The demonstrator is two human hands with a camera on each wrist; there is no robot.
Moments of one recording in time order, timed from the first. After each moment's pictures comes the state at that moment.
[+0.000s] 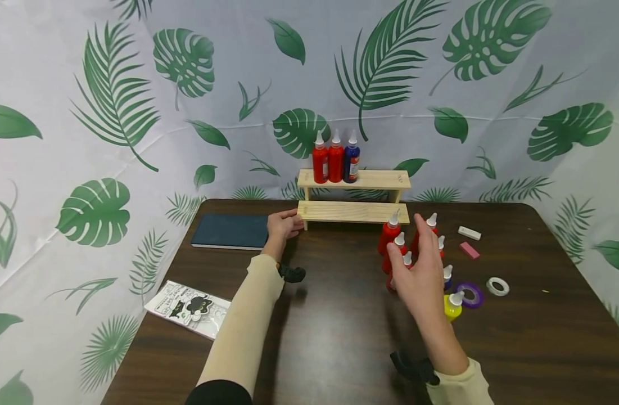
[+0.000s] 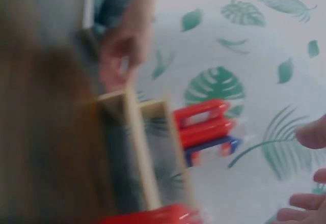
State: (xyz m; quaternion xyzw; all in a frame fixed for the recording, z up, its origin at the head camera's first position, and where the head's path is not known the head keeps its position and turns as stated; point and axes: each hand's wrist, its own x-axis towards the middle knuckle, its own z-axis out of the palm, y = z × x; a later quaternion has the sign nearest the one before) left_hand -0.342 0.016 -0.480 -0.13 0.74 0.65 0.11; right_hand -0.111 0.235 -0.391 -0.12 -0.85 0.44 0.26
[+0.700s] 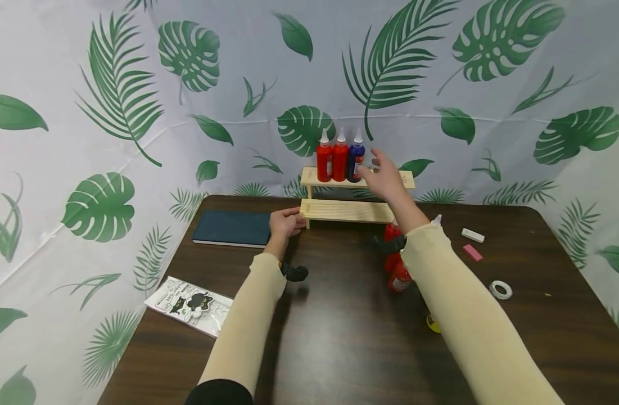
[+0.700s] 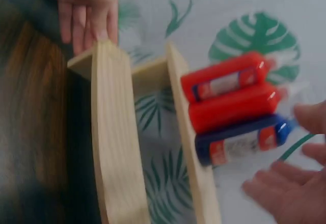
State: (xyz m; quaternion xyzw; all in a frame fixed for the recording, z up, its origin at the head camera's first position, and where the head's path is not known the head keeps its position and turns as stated) left_hand -0.345 0.017 -0.481 -0.14 0.73 0.66 0.10; right_hand -0.299 0.249 -0.340 -0.08 -0.89 0.45 0.06
